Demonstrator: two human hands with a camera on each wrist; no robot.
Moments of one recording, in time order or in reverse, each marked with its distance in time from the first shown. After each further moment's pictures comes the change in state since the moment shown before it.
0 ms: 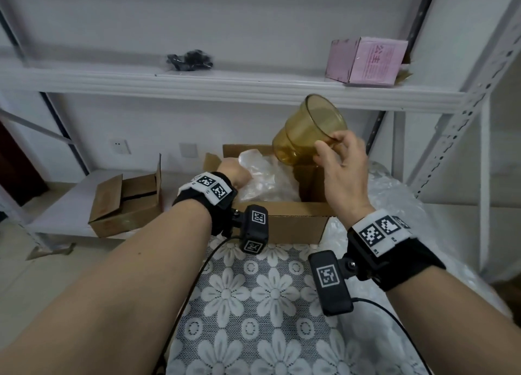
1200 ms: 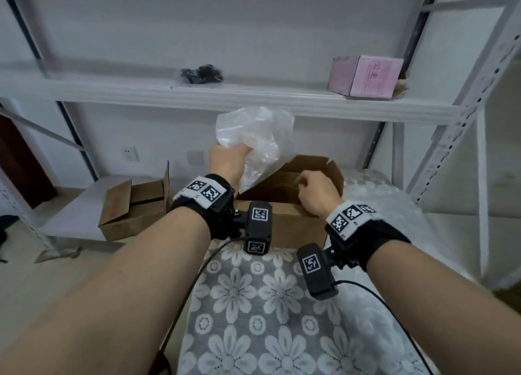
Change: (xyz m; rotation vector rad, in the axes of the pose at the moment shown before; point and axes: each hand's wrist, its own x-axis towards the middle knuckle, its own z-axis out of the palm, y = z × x) left_hand -0.032 0.004 -0.022 -0.992 0.272 0.169; right_hand -0.001 0.020 0.025 -0.790 -0.486 0.177
